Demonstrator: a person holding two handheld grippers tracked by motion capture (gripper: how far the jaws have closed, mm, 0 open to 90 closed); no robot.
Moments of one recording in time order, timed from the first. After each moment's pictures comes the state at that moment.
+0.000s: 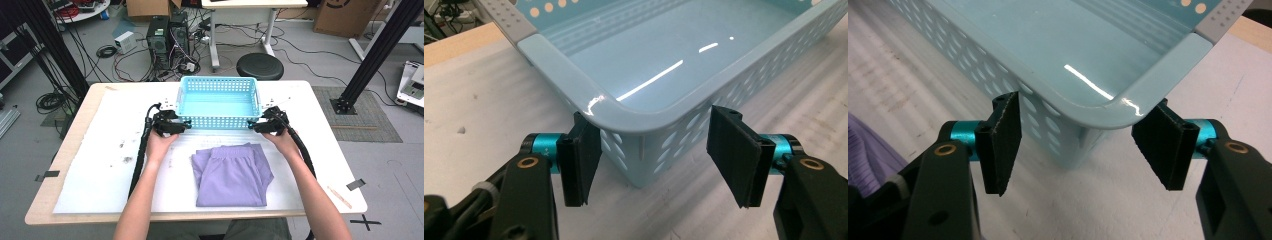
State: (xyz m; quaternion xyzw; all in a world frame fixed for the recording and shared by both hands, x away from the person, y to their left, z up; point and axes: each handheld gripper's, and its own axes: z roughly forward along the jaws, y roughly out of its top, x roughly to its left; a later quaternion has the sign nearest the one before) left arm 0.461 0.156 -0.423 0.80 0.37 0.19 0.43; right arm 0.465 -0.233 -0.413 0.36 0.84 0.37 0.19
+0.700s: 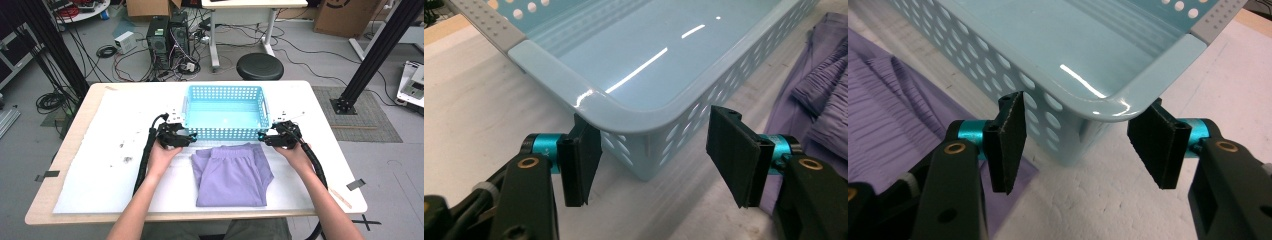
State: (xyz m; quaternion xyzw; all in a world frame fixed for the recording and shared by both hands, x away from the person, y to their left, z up) left arm 0.417 0.136 -0.421 0.83 0.32 0.19 0.41; right arm 0.414 -0.260 -0.415 0.35 0.84 0.37 0.20
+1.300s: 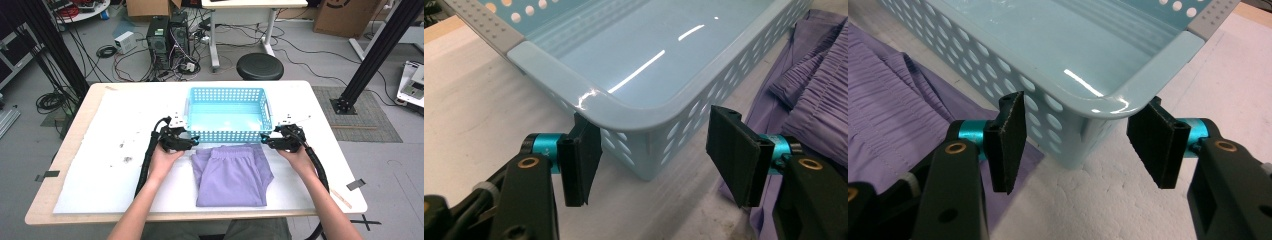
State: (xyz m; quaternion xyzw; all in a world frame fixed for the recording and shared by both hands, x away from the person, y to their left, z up) left arm 0.407 0.129 -0.423 0.83 0.32 0.19 0.42; right arm 0.405 -0.270 -0.418 0.36 0.83 0.39 0.20
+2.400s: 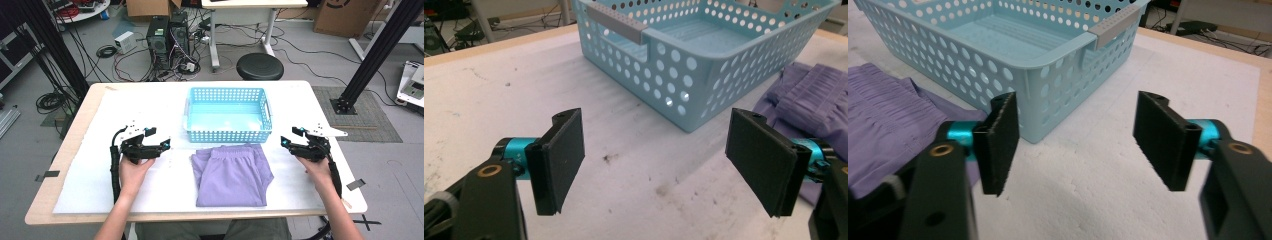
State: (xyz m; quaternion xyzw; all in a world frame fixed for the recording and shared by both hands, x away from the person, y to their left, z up) left arm 0.365 0.226 -0.424 0.75 0.36 0.21 0.52; right arm 0.366 -0.330 -0.423 0.38 0.75 0.48 0.24
